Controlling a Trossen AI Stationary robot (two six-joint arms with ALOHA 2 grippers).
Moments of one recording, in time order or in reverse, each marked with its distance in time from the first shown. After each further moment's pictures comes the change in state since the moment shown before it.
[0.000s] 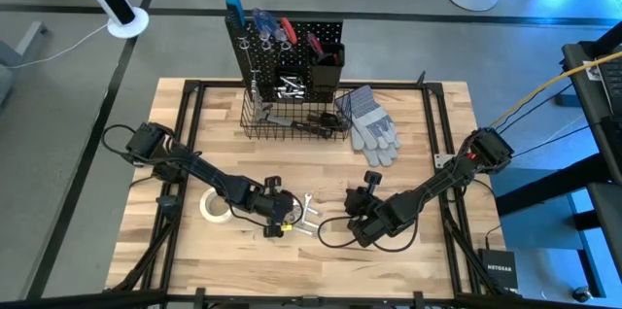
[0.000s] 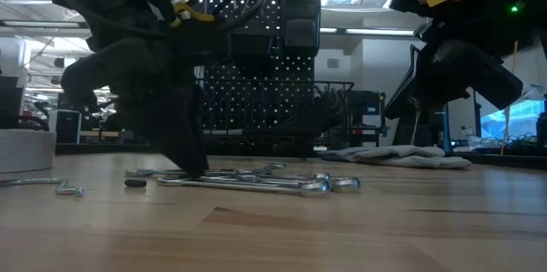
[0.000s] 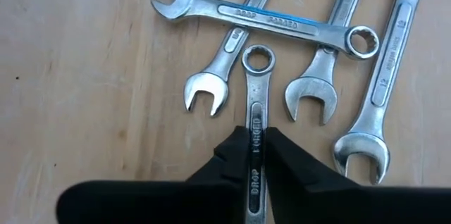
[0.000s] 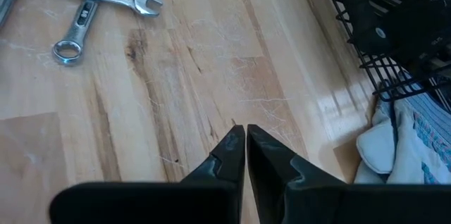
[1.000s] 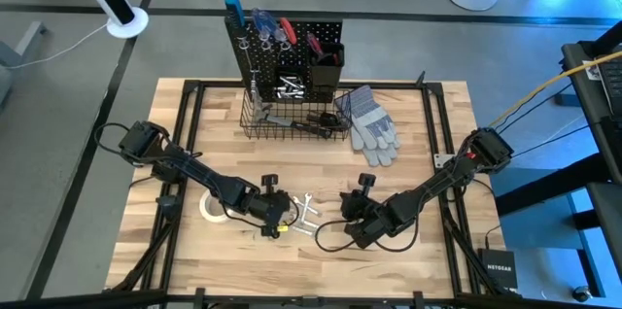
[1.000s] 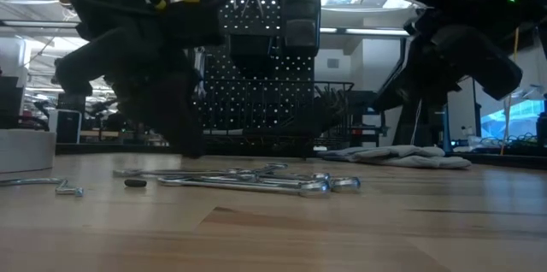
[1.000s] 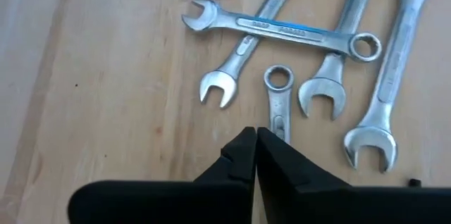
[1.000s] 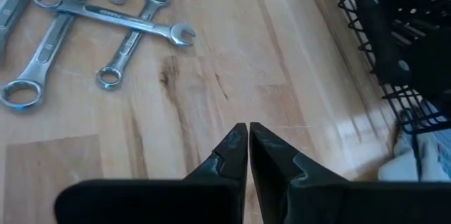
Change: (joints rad) left arm -0.048 -0.087 -0.005 -0.022 -0.109 0.023; right arm 0.000 0.000 0.000 0.130 -0.011 -0.128
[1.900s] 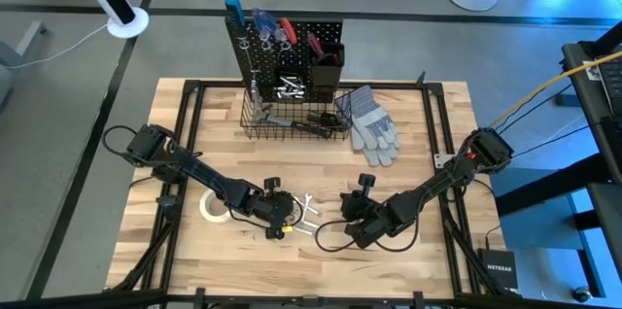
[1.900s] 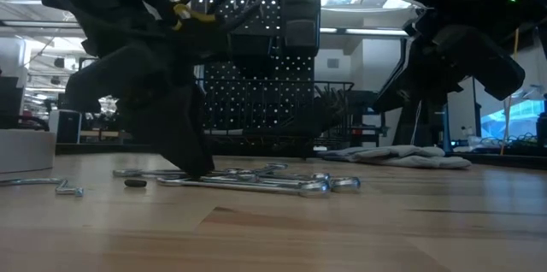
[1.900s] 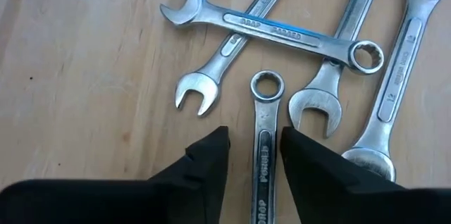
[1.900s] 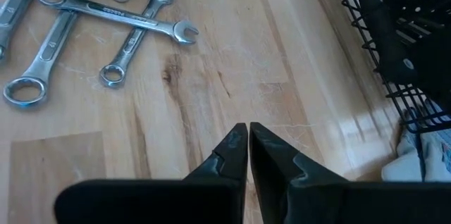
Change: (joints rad) left arm 0.017 0.087 0.008 0.052 0.033 -0.071; right arm 0.000 0.000 0.000 0.000 -0.011 0.000
